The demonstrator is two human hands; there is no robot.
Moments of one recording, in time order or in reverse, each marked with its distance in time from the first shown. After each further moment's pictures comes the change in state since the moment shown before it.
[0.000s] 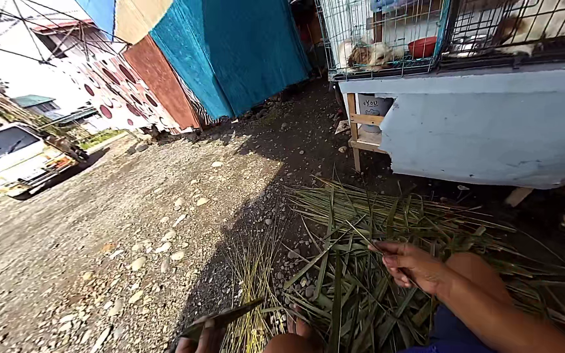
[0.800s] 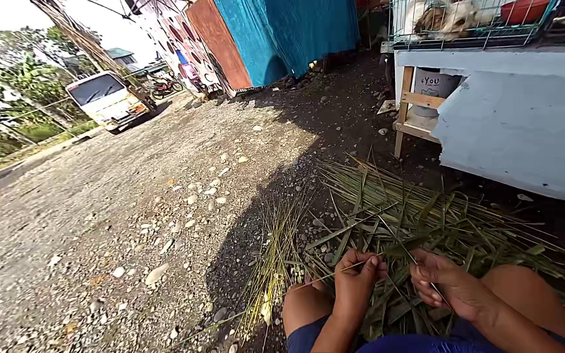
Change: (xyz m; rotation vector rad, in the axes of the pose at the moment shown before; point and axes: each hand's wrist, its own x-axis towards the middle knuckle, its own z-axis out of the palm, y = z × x) left_hand -0.112 0.004 0.180 -0.165 -0.527 -0.232; right_hand -0.012 0.027 0.031 0.216 -0.159 0.055
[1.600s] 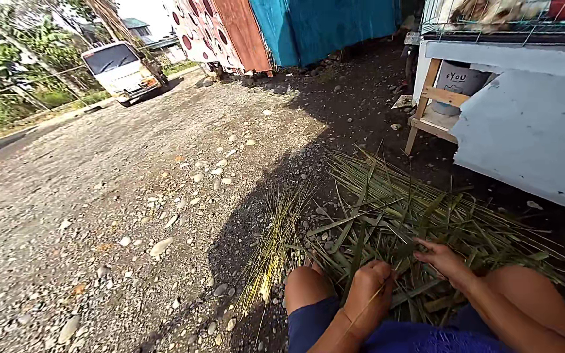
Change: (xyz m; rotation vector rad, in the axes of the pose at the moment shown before) left_hand -0.021 -0.030 -0.017 0.810 -0.278 0.437; right_hand 0.046 0.025 -0.067 -0.864 0.557 0.213
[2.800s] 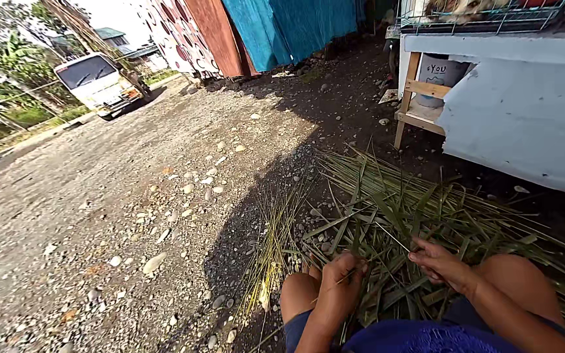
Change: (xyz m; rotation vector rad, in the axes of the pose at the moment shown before) left_hand 0.003 -0.019 -0.033 -0.192 0.113 -0.022; right_hand -0.024 -0.001 -0.010 0.351 -0.301 -0.048
